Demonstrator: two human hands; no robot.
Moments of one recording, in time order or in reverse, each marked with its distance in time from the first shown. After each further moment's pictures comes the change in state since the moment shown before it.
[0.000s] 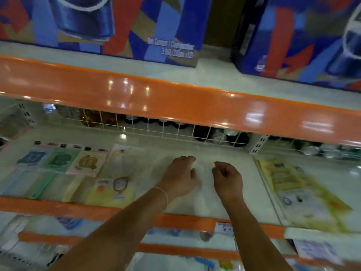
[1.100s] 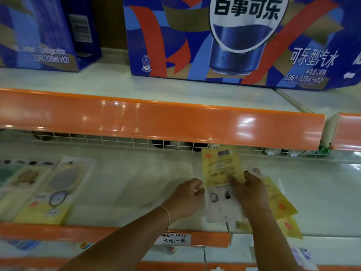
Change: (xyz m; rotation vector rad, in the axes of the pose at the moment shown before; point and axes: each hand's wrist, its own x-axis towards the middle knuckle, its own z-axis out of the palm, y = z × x) left_hand 0.035 0.130 0.125 -0.328 -0.230 -0.114; right_hand 0.068 0.057 -0.189 -0.046 0.015 0.211
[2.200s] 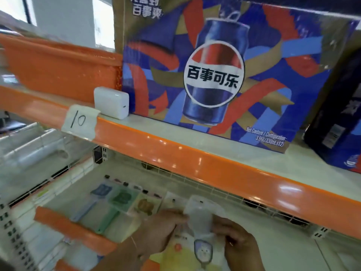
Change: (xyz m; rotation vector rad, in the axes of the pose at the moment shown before) left_hand -0.160 -0.154 -0.306 -0.998 0.103 -0.354; right_hand -0.149 -0.124 0.275 0.252 -0.432 -0.746
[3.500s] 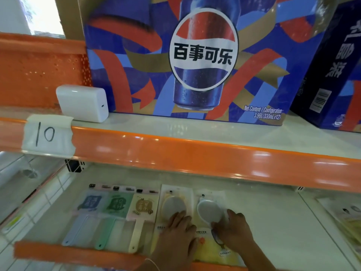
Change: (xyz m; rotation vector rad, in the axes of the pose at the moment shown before) left_hand 0.053 -0.087 -0.038 1.668 0.165 0.948; right_hand -0.004 0.037 0.029 -0.714 -0.067 0.774
